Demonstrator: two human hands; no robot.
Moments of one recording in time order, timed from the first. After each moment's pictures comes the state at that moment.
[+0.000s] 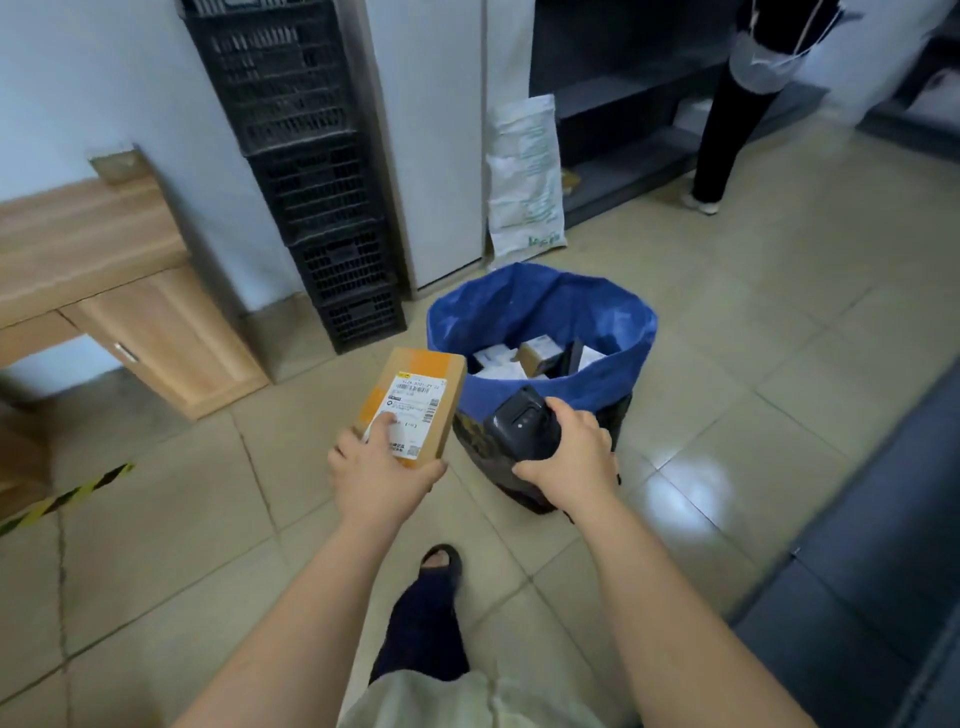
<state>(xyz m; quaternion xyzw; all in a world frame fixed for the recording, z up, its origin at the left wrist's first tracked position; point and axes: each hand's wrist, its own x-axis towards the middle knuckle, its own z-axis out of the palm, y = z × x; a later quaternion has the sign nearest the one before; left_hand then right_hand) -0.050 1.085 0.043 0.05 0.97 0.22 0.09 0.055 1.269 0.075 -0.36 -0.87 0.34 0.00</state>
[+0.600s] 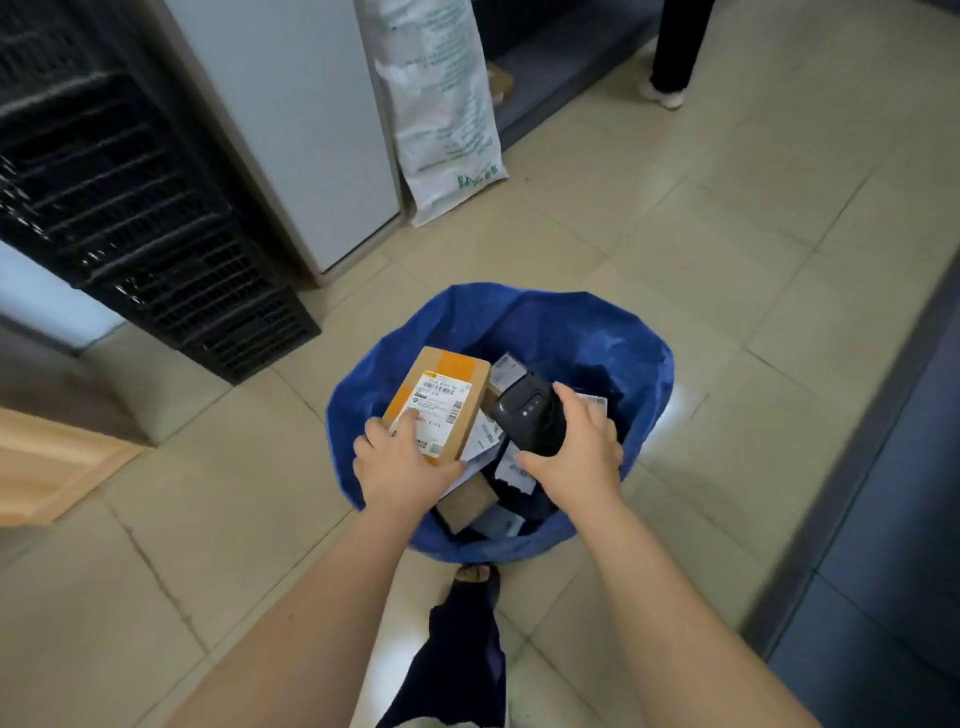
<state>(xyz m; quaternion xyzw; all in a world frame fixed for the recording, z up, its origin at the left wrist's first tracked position) -0.366 1.382 -0.097 0.17 0.96 0.11 0.20 -0.234 1.523 -0.047 -0.47 -0.81 0.35 0.00</state>
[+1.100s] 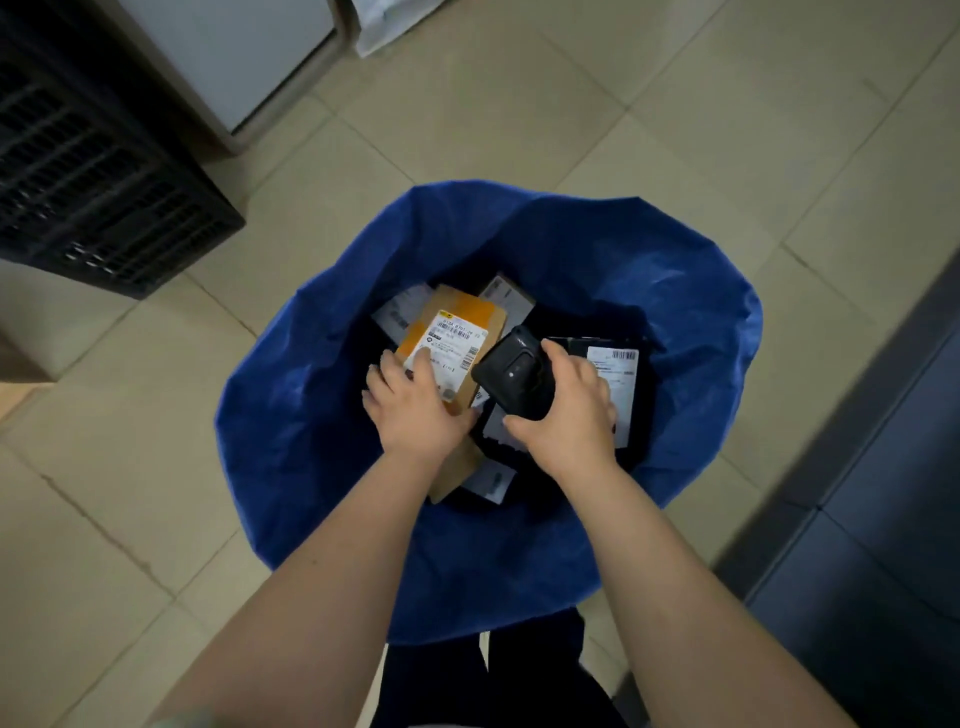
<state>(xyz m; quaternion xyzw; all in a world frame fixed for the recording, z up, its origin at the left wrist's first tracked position) -0.435 1.488 -0.285 0.23 0.93 0.02 0.28 -0.323 1.599 -0.209 -0.50 -0.78 0.35 -0.12</state>
